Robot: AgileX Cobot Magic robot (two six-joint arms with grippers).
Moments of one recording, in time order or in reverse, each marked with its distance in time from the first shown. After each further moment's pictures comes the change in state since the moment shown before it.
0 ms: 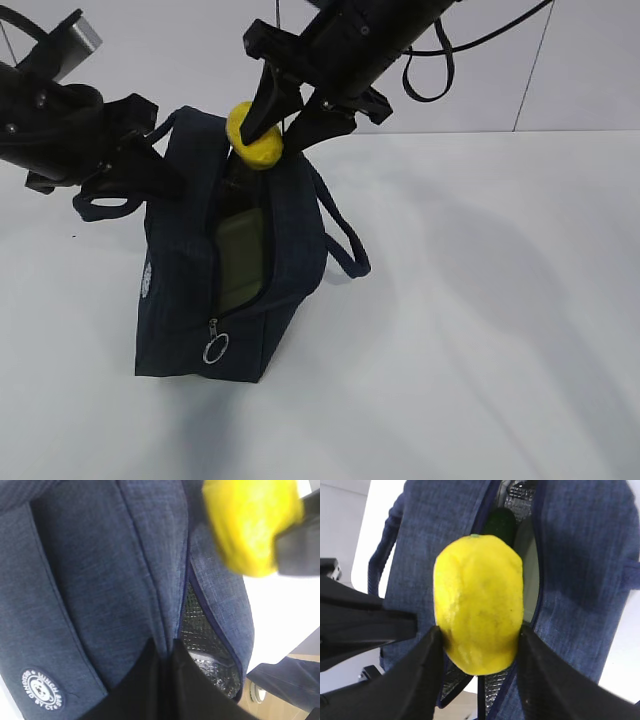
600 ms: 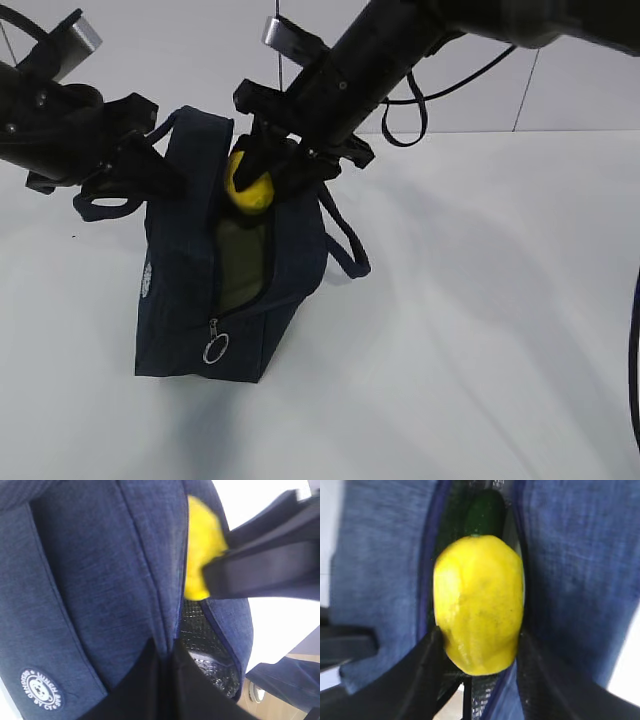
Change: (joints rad) left arm 0.000 0.000 0.000 -0.004 0.002 0.000; right arm 0.013 0.099 0.000 0.019 0.000 -0.016
